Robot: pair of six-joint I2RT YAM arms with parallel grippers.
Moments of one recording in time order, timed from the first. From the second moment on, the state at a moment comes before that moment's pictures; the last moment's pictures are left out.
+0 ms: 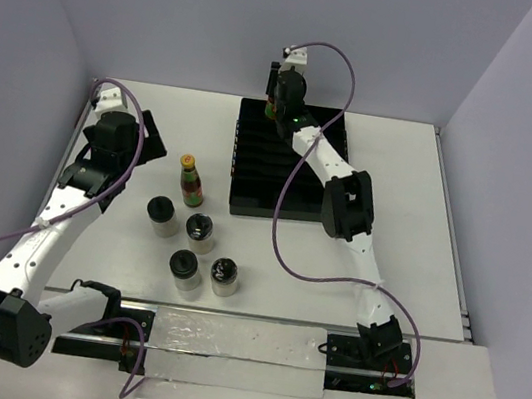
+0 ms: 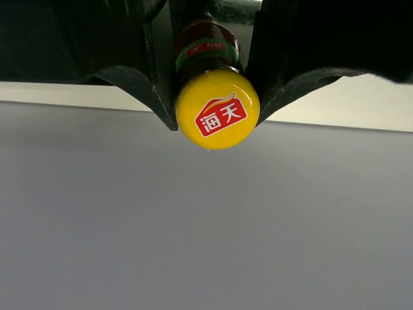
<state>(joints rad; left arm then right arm) -0.22 1.08 0.98 -0.40 -0.39 -0.45 0.48 2.61 2.39 0.19 0.37 0.09</state>
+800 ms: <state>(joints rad) -0.22 1.07 0.98 -0.39 -0.37 -0.47 0.49 2.58 2.28 0.30 0.37 0.08</state>
